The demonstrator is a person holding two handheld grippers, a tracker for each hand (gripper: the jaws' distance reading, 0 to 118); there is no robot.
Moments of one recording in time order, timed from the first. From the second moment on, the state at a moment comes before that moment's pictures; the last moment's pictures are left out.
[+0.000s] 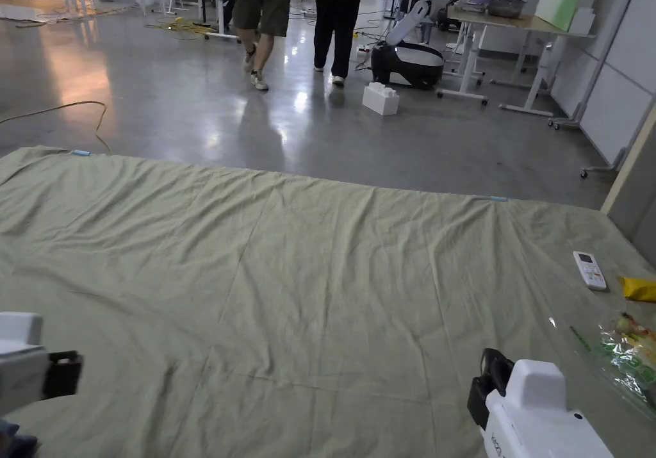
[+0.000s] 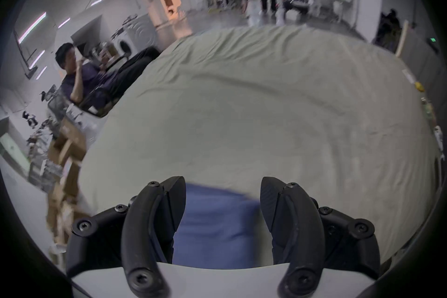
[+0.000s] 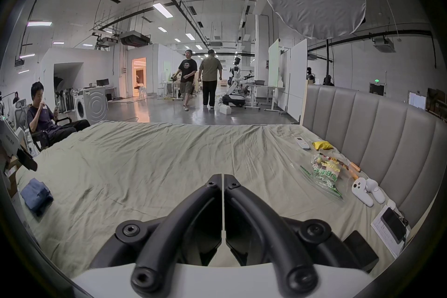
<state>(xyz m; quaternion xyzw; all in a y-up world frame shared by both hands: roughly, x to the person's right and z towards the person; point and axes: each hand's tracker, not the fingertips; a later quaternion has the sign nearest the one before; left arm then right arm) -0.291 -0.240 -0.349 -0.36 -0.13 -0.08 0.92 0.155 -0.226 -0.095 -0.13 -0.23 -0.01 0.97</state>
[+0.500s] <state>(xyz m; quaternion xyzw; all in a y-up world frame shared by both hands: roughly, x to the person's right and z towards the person) -0.153 -0.211 -0.261 -0.09 -0.17 -0.06 0.98 0.139 -0.224 -0.099 -0.11 -0.23 0.00 0.97</state>
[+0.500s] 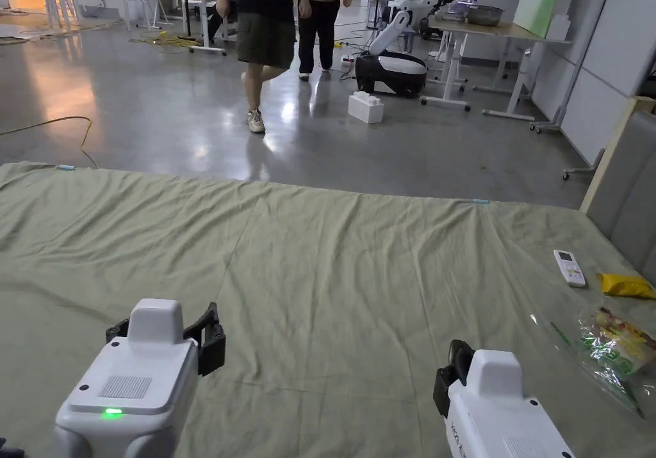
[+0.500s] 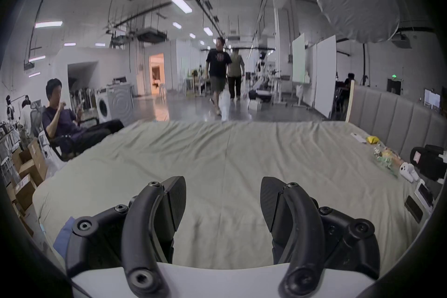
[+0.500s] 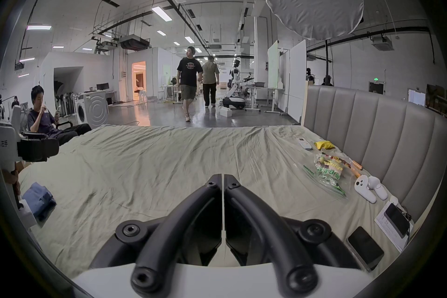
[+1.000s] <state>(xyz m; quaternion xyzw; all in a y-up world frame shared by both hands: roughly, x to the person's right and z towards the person) -0.140 -0.210 -0.242 -0.10 -0.18 -0.06 0.98 0.137 -0.217 -0.103 -0.10 -0.23 -0.01 0.97</state>
